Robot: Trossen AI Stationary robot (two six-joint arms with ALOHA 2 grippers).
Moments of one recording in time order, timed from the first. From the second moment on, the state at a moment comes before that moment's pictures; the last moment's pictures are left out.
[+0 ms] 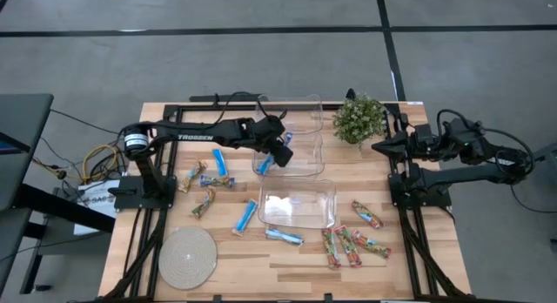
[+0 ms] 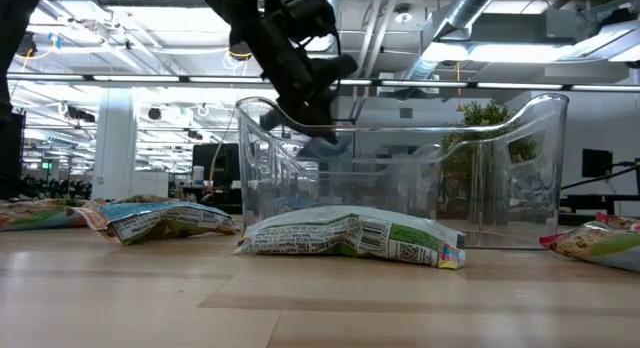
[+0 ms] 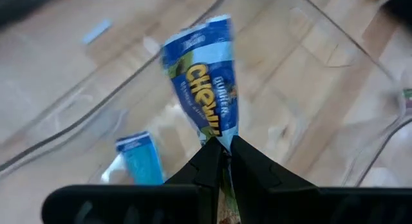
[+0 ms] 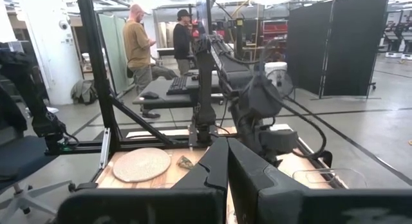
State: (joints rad) left arm 0.26 1.79 1.34 -0.41 -0.07 -0.50; right arm 0.00 0.39 0.79 -0.39 0.00 0.00
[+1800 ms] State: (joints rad) left arm 0.25 1.87 1.34 -0.36 0.10 -0.55; right arm 0.00 0.39 0.78 -0.39 0.00 0.00
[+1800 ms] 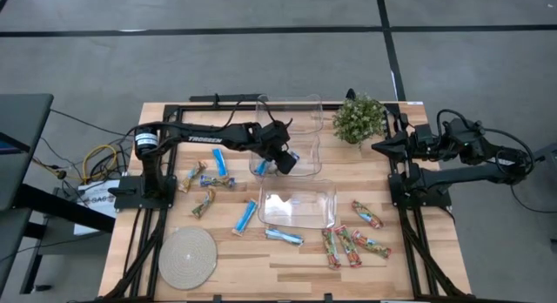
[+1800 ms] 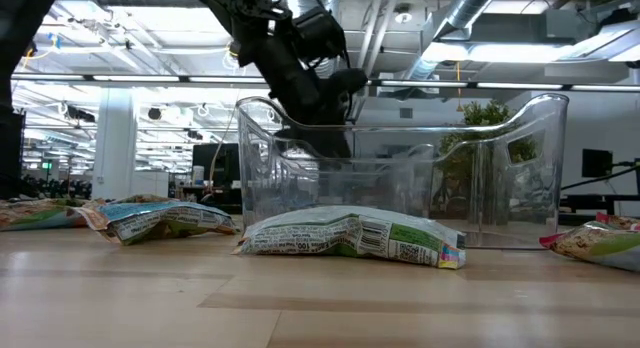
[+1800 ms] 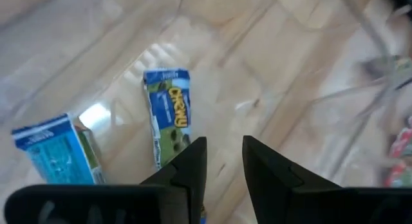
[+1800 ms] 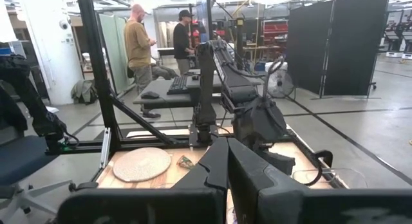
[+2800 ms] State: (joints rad) left arm 0.13 1.46 1.34 -0.75 -0.11 -0.39; right arm 0.00 0.39 0.79 -0.39 0.00 0.00
